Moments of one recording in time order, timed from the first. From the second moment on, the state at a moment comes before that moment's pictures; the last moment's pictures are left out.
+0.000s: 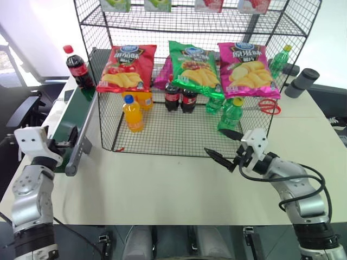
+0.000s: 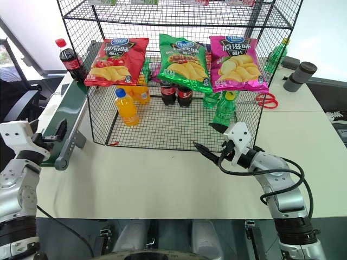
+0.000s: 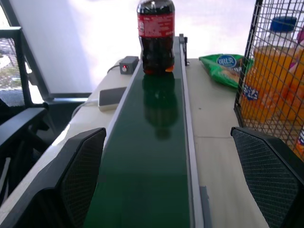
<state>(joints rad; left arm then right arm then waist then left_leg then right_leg) -0.10 0.47 0.49 0.06 -0.36 0.14 -0.31 -0.09 -0.54 -0.03 -0.25 0.38 0.21 0.76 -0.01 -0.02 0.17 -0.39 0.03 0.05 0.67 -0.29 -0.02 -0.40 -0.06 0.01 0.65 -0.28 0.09</state>
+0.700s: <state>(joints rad) -0.12 0.44 0.49 0.19 -0.35 0.03 -0.28 -0.06 -0.47 0.10 -0.32 0.36 0.21 0.77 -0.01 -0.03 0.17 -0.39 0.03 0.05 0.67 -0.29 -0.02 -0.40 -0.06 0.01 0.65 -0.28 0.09</state>
